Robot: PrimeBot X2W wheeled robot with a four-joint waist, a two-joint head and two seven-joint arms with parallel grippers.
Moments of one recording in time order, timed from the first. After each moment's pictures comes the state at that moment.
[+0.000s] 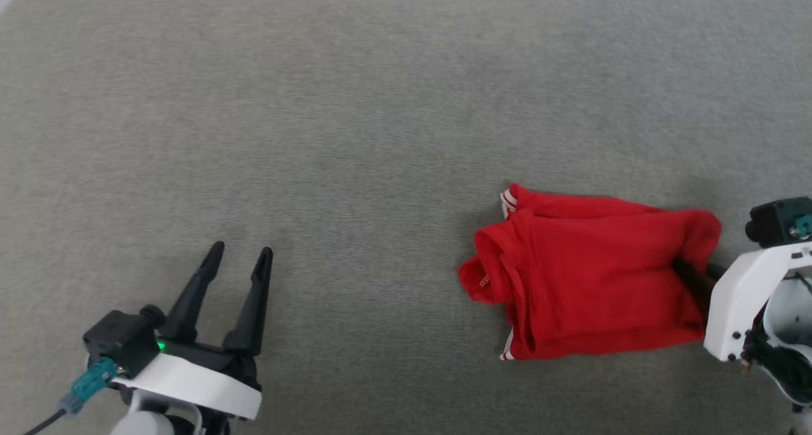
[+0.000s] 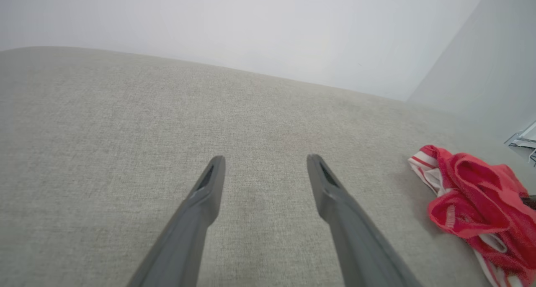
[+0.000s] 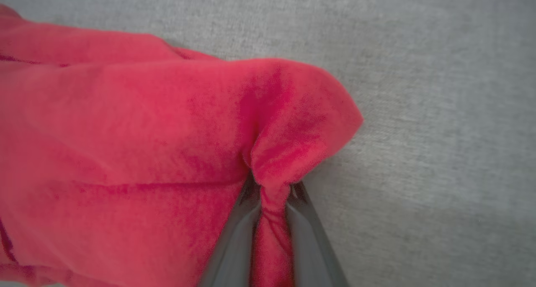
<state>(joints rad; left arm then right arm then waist) -0.08 0.31 -0.25 0.08 -0.55 -0.13 -0.26 -0.21 -0.34 -0.03 0.08 0.50 0.13 0.73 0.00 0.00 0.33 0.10</state>
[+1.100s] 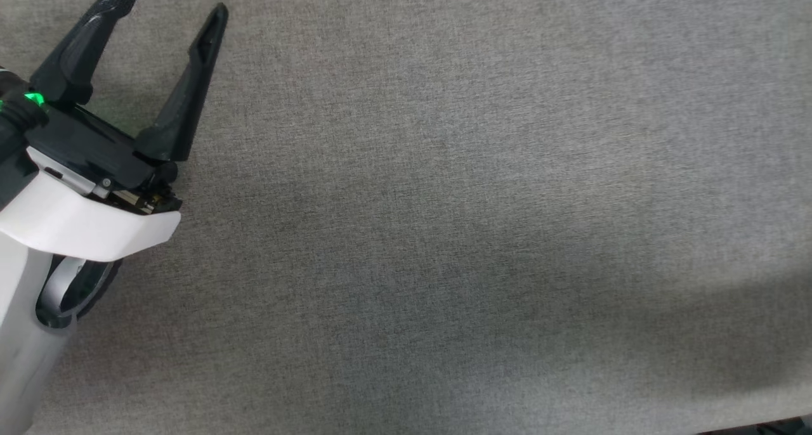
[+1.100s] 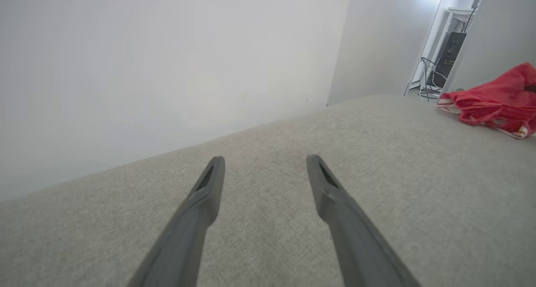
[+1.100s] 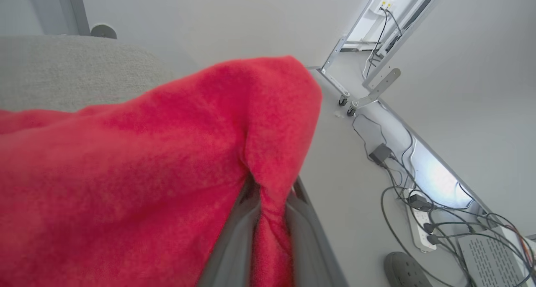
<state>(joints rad) -0.63 0.69 -0.40 -0.12 -0.57 -0.13 -0.26 -0.72 -0.35 -0.77 0.30 -0.04 0.13 0.25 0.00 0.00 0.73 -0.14</state>
